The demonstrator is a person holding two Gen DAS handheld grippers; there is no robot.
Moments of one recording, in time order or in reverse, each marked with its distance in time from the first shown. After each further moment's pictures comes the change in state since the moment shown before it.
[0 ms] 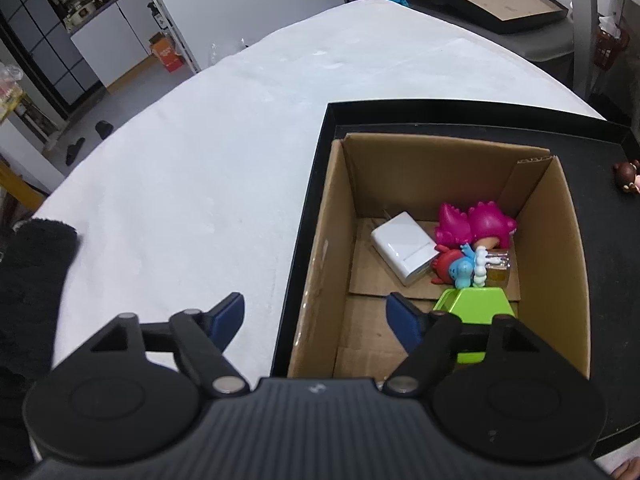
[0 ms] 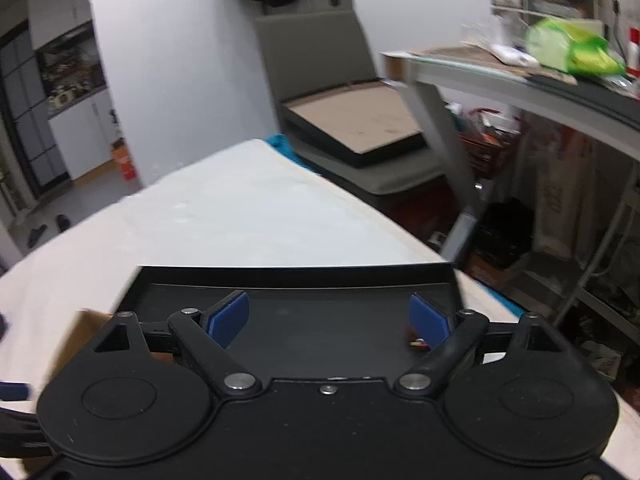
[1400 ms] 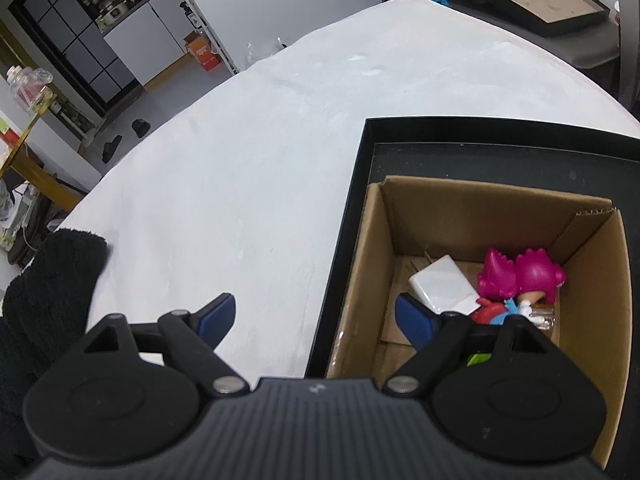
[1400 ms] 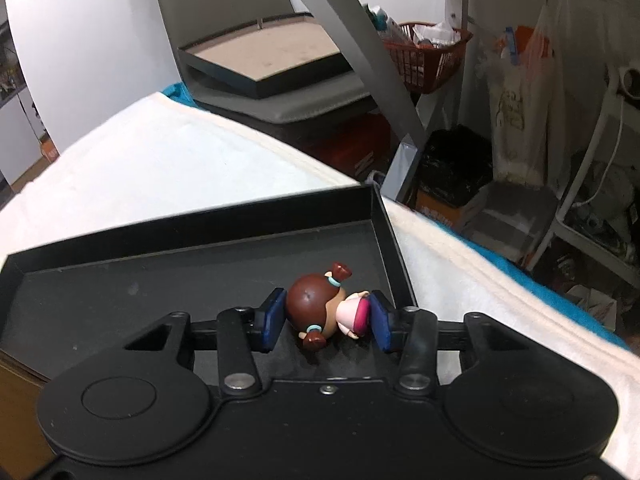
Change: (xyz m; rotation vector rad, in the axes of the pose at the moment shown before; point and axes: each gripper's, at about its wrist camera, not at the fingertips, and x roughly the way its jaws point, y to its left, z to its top) left arm 0.020 -0.002 0.031 -0.037 0.018 0.131; right arm 0.101 -0.063 -0.035 0.120 0.115 -0.140
